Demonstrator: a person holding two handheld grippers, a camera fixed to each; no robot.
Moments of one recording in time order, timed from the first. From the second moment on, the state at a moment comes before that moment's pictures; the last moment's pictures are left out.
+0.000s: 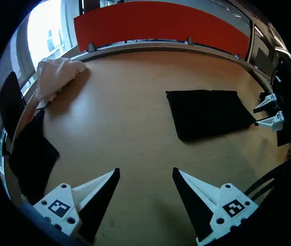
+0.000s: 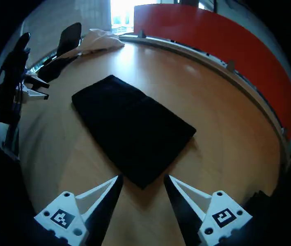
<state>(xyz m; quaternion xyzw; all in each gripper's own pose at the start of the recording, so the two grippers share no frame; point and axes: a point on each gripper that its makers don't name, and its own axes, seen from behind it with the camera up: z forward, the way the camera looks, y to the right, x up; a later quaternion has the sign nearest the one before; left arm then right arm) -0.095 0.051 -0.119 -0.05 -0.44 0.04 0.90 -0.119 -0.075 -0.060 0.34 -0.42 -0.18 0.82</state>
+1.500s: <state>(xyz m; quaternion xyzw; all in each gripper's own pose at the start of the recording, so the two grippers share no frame) -0.092 0.043 -0.142 -0.04 -0.43 0.02 0.90 -0.108 -0.074 -0.059 0.34 -0.43 -0.17 0.82</state>
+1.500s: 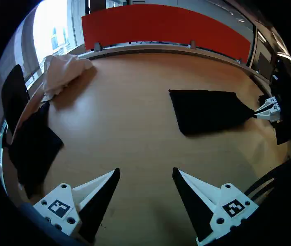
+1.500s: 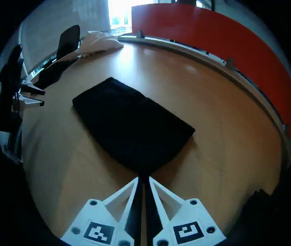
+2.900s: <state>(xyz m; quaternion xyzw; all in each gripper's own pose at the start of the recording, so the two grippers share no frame) -0.081 0.046 -0.156 -0.04 -0.41 0.02 0.91 -0.022 -0.136 -0.027 0.40 -0.35 -0.19 0.83</state>
